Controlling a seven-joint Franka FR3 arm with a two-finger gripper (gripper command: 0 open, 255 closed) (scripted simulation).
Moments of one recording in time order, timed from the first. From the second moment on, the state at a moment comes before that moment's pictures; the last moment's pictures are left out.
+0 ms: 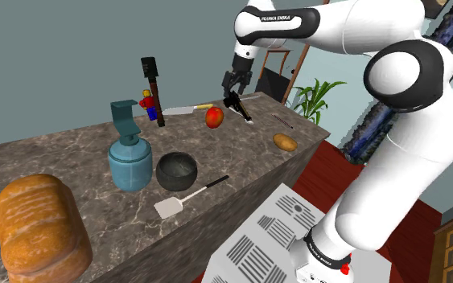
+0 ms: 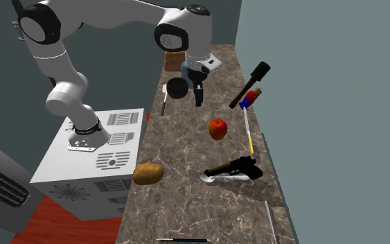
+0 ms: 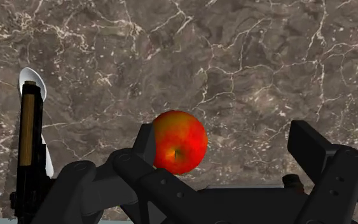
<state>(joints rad) -0.02 0.09 -0.21 -1.76 0.08 1.84 -0.25</state>
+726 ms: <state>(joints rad) -0.10 0.54 -0.21 -1.29 0.17 1.74 -0.33</state>
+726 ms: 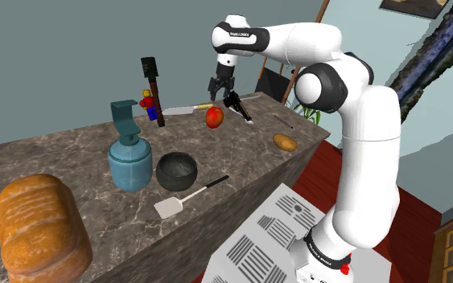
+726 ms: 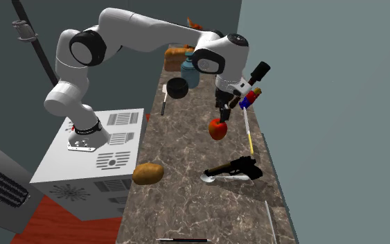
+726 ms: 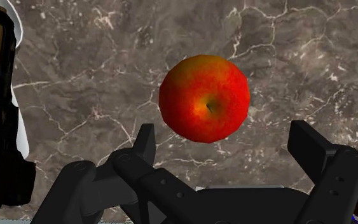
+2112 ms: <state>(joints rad) -0.09 0.55 -0.20 -1.36 0.18 1.82 -0.34</state>
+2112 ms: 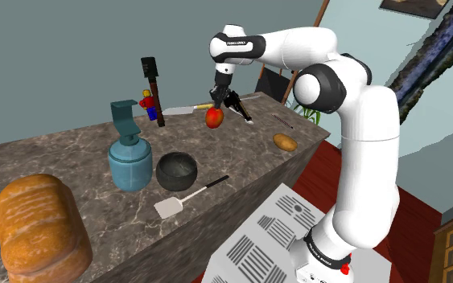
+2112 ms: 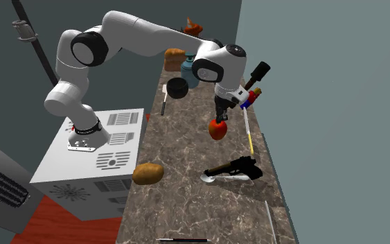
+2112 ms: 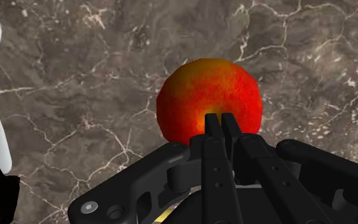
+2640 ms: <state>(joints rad) -0.09 0.53 -0.21 -1.32 0.17 1.76 -0.34</state>
